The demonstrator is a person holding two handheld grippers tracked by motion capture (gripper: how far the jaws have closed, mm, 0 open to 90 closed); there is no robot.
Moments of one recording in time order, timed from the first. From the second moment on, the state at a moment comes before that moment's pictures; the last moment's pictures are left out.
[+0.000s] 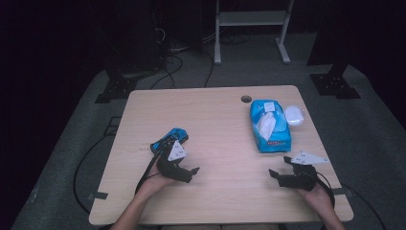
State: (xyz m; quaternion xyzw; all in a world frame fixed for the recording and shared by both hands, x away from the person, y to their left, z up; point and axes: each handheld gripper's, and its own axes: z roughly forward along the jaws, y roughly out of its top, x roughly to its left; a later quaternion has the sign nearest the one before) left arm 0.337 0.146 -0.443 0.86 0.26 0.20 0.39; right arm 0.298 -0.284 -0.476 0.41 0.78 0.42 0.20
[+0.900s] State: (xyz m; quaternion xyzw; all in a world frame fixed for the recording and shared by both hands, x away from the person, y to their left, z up) left arm 0.404 0.206 -0.417 0.88 0.31 0.19 0.30; right arm 0.295 -0.266 -0.474 0.38 0.81 0.40 0.19
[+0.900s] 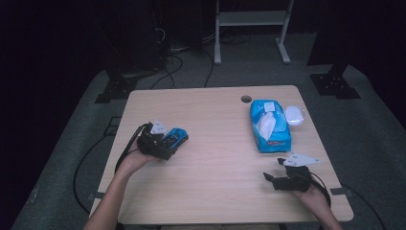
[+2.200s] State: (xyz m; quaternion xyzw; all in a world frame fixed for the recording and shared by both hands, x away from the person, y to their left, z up) left arm 0.458 0.194 -0.443 0.91 0.35 0.10 0.19; right arm 0.293 -0.265 -0.474 0.36 0.82 0.40 0.19
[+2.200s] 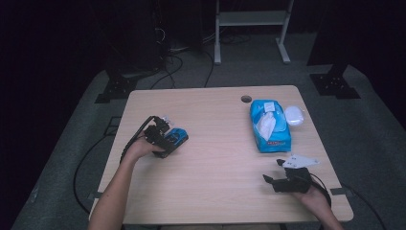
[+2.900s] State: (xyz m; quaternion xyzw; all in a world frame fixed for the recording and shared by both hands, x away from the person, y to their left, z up) left arm 0.462 0.192 -0.443 0.91 0.36 0.09 0.19; right arm 0.293 -0.263 -0.476 0.35 0.82 0.40 0.19
